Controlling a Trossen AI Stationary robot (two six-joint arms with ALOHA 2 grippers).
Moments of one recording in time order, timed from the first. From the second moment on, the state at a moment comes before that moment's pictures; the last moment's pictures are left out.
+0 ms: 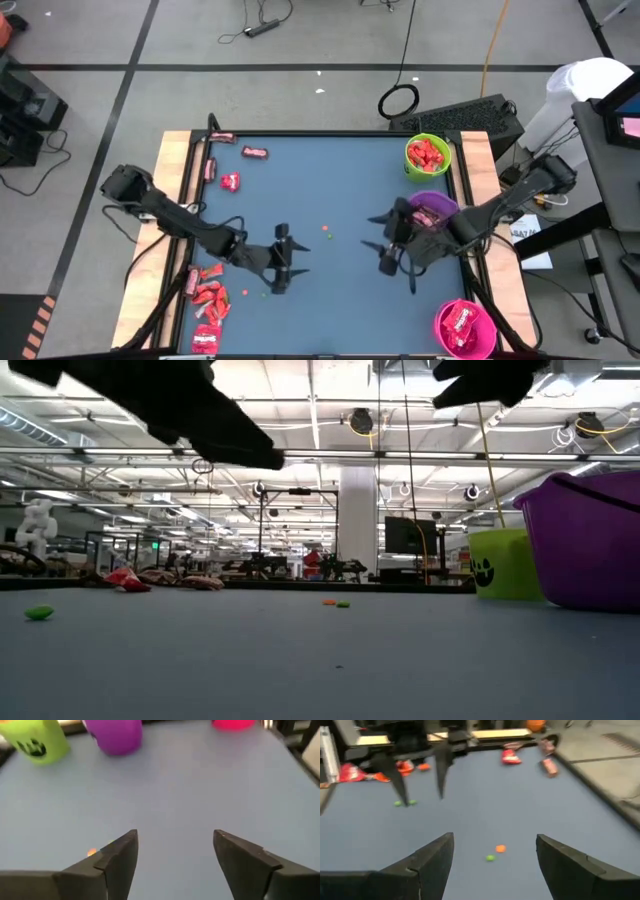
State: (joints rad) left arm -0.45 1.52 0.74 0.25 -0.40 -0.11; right arm 0.51 1.23 0.89 -0.28 0.71 0.43
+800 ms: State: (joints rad) left arm -0.70 1.49 0.94 -1.17 -0.13 -1.12; right arm 0.54 1.64 0.88 0.45 0.57 0.33
